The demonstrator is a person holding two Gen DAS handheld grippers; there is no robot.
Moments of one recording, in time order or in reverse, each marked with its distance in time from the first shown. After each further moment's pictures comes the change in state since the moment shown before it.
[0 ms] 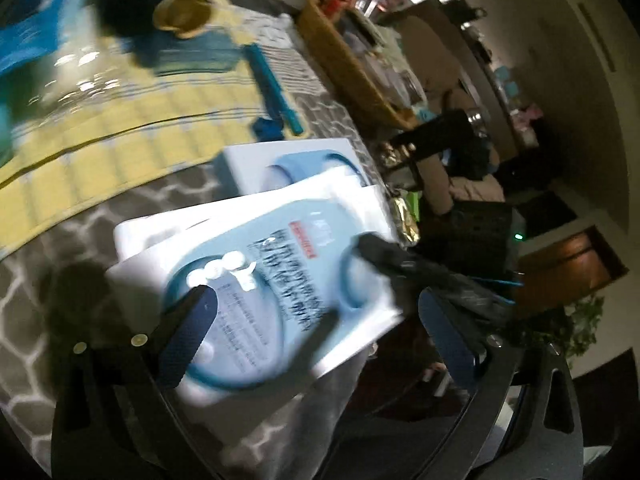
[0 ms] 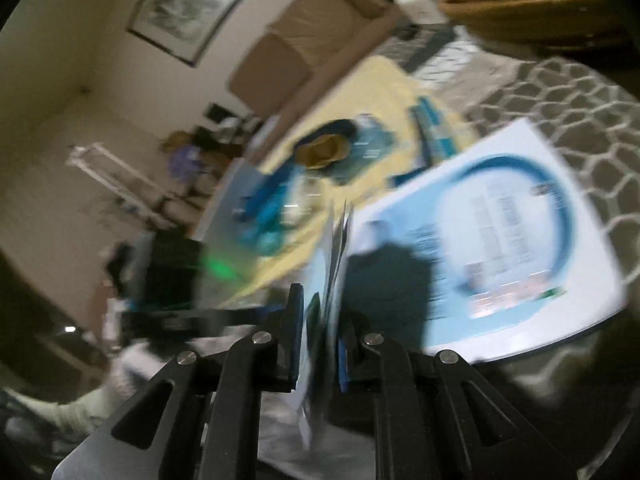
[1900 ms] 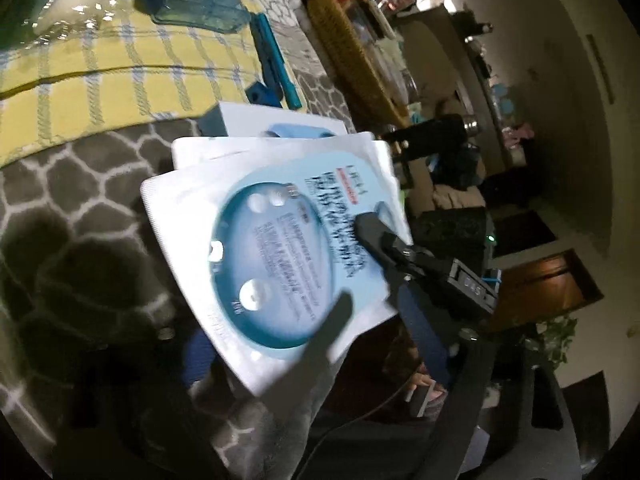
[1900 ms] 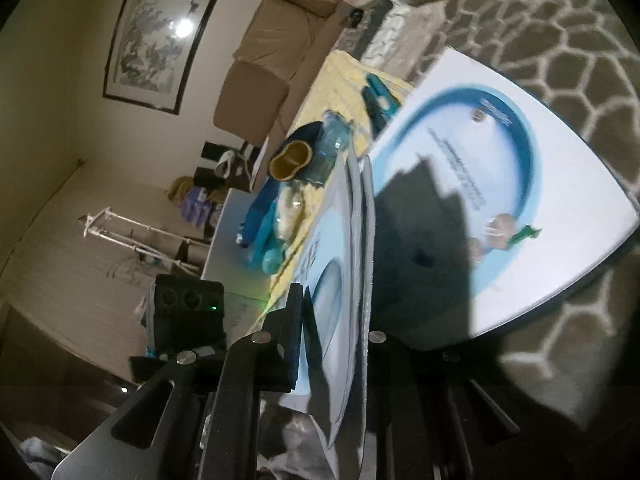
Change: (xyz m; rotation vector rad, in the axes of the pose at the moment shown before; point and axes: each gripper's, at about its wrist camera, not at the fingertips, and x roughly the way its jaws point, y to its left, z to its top) left arm 0.014 0.020 -0.012 -0.129 0.008 -0.111; right arm 0.001 -0.031 -0.009 0.263 -0.063 0.202
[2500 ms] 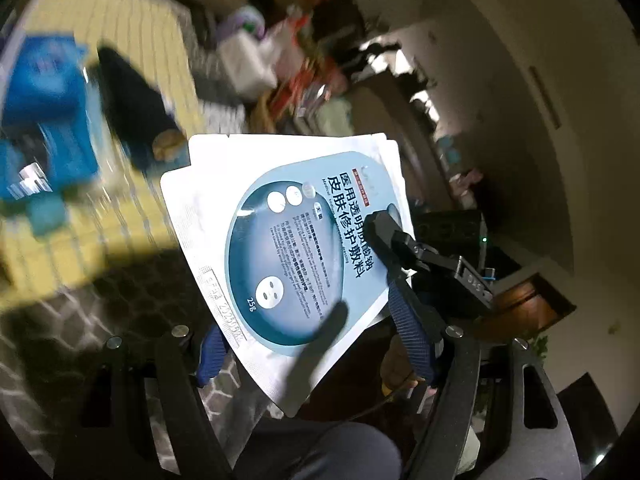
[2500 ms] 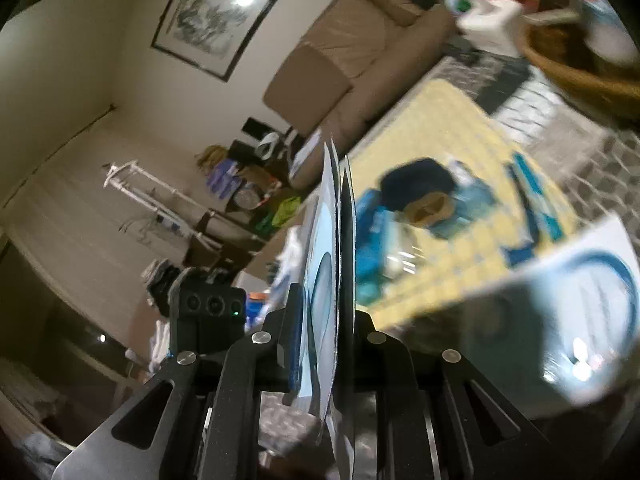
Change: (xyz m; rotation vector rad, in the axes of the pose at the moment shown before) left arm -0.156 -0.046 0.019 0.081 -0.259 -0.142; right arm 0.036 0.173 0.045 -0.240 0.058 0.050
